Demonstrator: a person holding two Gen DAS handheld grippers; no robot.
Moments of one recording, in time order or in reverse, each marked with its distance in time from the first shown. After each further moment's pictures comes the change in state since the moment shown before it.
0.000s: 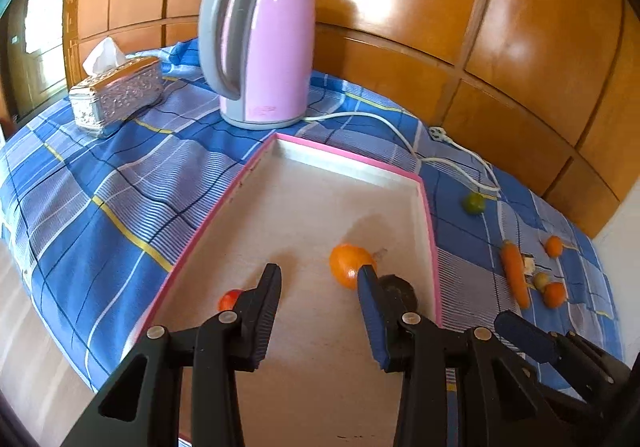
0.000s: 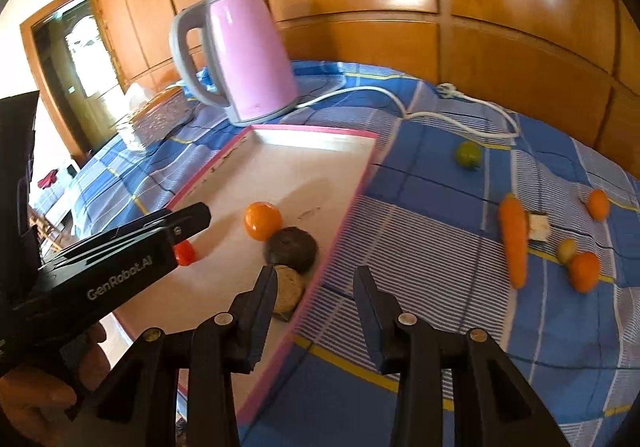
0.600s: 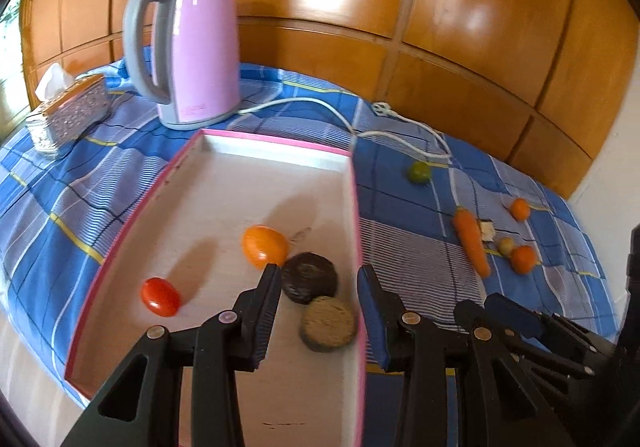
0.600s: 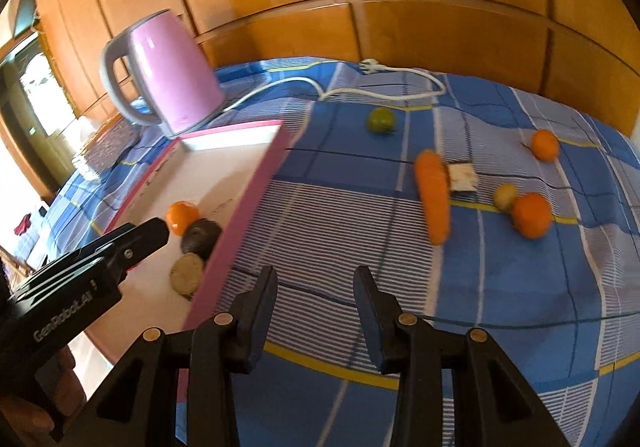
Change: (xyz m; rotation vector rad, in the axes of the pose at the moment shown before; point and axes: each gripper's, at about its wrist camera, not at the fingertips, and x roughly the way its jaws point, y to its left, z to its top) left arm 0.001 -0.055 -0.012 0.121 0.032 -0.098; right arm -0.014 -0.066 -0.021 0.175 0.008 -0.101
